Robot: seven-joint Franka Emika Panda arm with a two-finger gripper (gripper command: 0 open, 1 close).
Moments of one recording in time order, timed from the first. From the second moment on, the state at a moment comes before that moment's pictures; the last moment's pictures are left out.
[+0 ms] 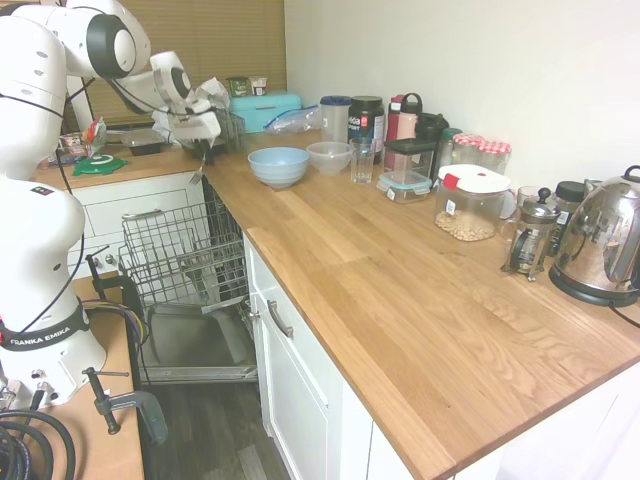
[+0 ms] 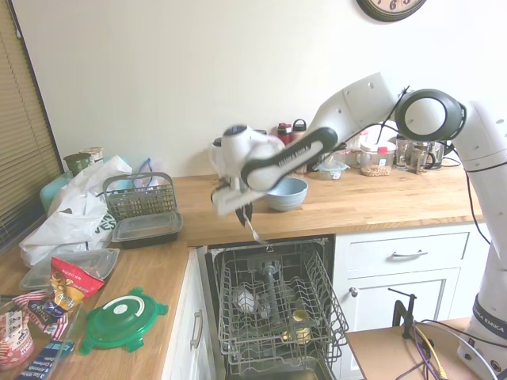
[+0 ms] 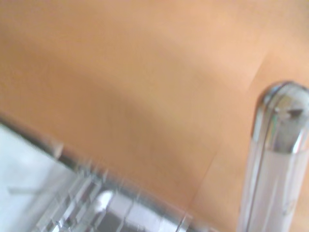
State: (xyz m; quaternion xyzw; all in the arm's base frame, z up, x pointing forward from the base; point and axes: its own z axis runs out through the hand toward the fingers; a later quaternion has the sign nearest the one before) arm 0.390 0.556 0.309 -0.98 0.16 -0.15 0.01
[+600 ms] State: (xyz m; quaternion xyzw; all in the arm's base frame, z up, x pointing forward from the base) arm 0.288 0.376 0.123 -0.98 0.16 -0.15 0.02
